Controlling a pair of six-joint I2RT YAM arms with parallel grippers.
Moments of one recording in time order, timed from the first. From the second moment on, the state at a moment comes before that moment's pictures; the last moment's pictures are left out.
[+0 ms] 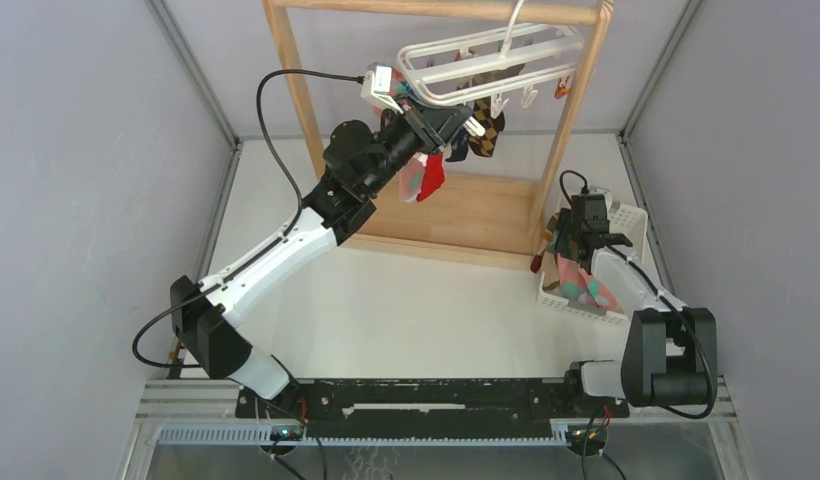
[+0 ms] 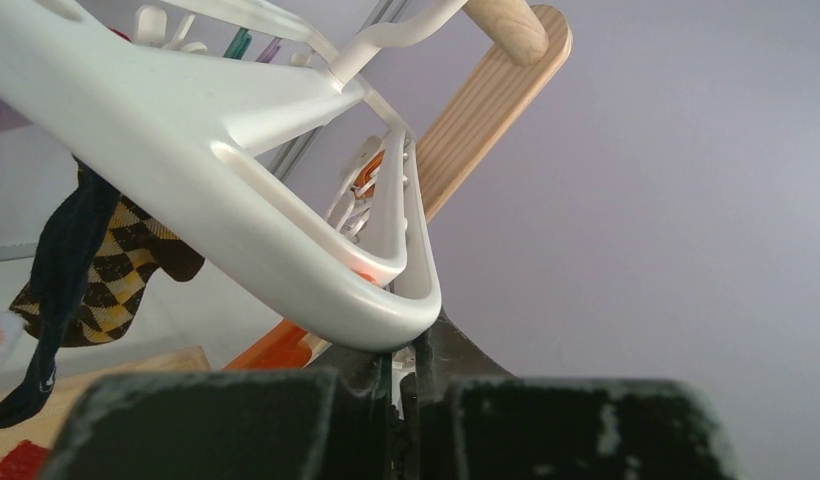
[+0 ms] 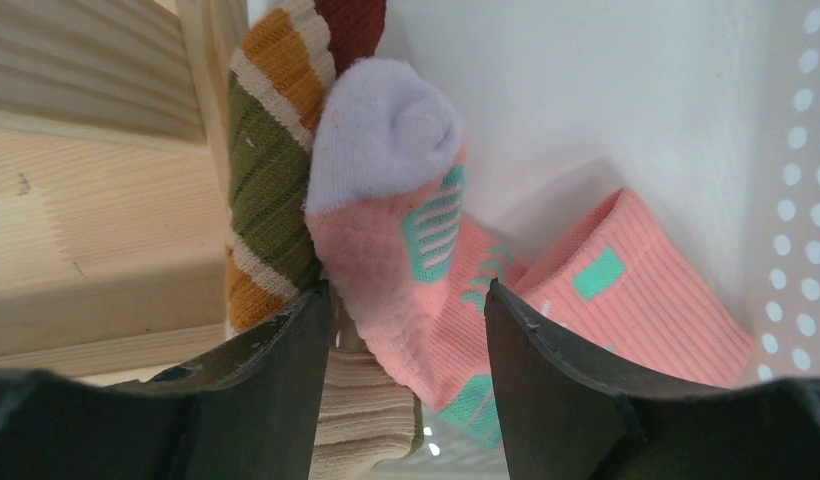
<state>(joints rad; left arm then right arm) -0.76 1.54 1.52 0.31 0.04 -0.73 0.02 1.31 0.78 -0.36 0.20 0.30</state>
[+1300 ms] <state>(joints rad) -0.76 1.54 1.52 0.31 0.05 -0.71 -0.02 1.43 0.89 -0.32 0.24 0.29</state>
